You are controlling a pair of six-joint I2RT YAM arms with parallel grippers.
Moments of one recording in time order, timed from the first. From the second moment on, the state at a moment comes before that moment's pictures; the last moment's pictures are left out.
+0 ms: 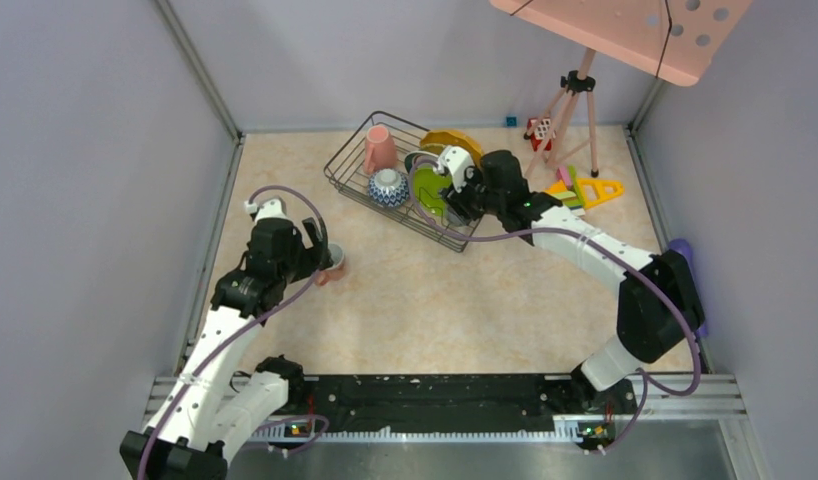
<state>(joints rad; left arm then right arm) -0.25 0.82 0.80 -0.68 -0.20 -0.52 0.57 1.57 1.18 -0.15 -0.13 -0.41</state>
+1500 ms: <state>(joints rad) -0.16 1.11 0.86 -0.69 -0.13 -0.54 0.49 1.53 1.15 -0.12 -0.33 -0.30</state>
